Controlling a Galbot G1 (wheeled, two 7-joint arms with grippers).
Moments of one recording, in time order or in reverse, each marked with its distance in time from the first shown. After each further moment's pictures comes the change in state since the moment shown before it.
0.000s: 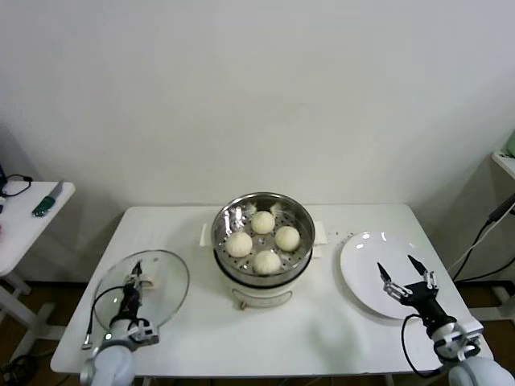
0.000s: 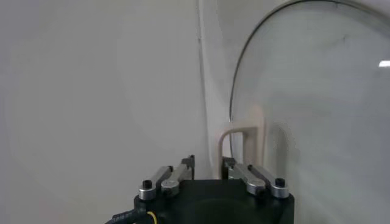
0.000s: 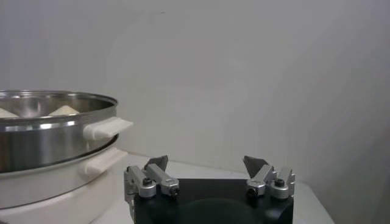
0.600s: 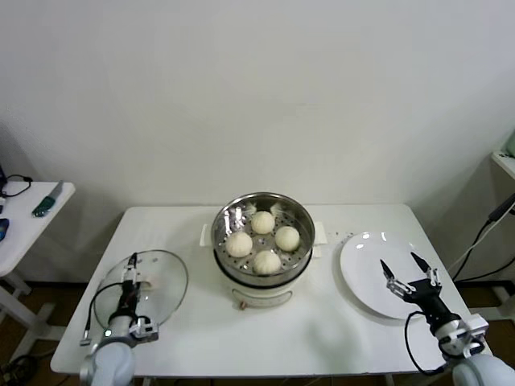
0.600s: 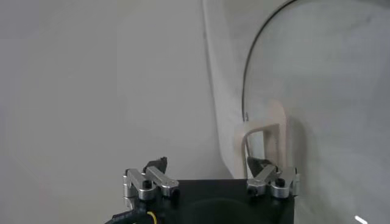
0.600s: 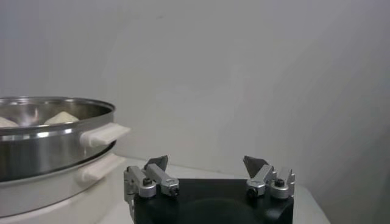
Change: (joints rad) left arm -0.008 -0.006 -0.008 -0.018 0.065 0.018 -0.001; right arm -0.007 -0.028 0.003 0.013 0.037 -0.009 0.009
